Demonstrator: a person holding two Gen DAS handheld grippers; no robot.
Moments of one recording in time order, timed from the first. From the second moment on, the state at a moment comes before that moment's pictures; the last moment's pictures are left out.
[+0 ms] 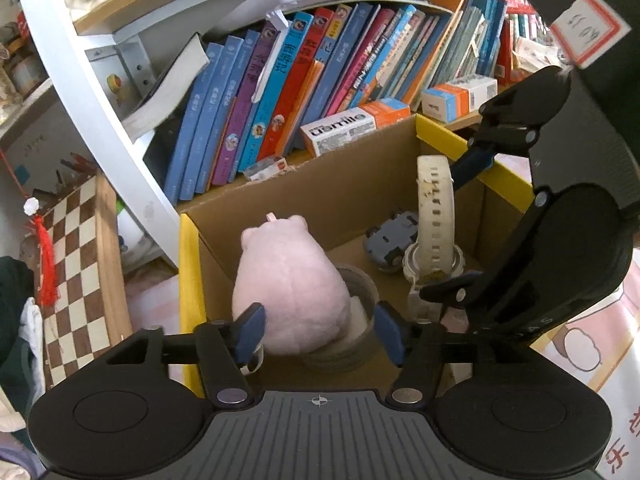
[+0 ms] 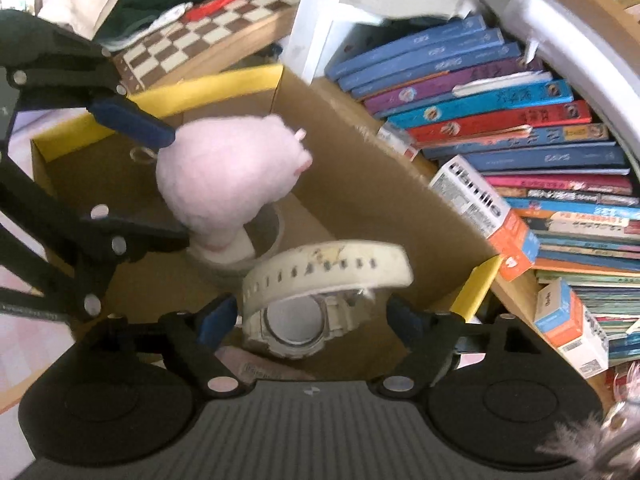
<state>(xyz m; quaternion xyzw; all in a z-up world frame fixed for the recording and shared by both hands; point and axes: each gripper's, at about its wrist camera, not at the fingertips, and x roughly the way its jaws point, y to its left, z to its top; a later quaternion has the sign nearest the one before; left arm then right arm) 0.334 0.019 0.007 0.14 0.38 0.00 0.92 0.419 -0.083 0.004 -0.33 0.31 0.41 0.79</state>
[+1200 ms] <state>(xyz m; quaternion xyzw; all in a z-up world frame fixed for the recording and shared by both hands) 0.202 0.010 0.071 0.06 0.26 0.06 0.96 0.294 -0.163 0.078 -0.15 0.21 0.35 0.90</state>
